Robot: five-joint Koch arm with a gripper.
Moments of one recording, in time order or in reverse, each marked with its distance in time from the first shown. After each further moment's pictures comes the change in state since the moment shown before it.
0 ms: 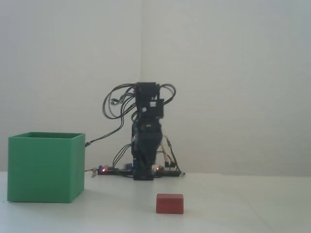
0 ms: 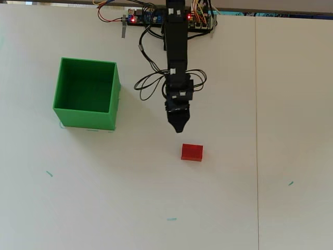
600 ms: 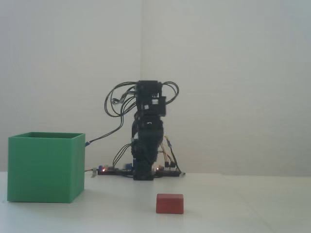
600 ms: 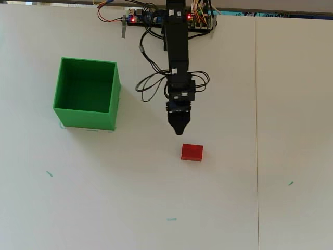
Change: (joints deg) arm -2.8 -2.2 -4.4 0.0 7.6
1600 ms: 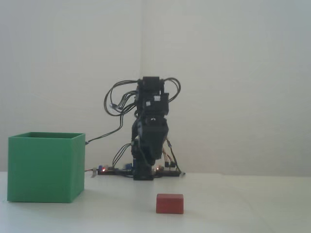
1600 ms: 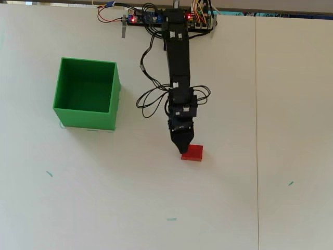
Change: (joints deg) arm -0.4 -14.2 -25.1 3.8 -7.4
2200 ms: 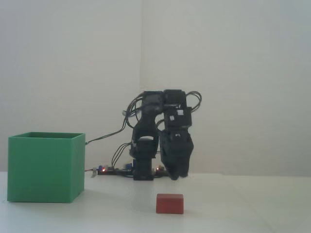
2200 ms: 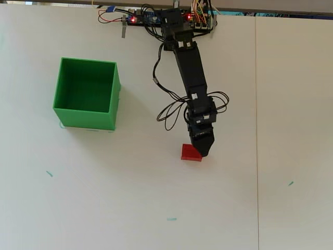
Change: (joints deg) arm -9.1 -7.0 -2.5 1.9 7.6
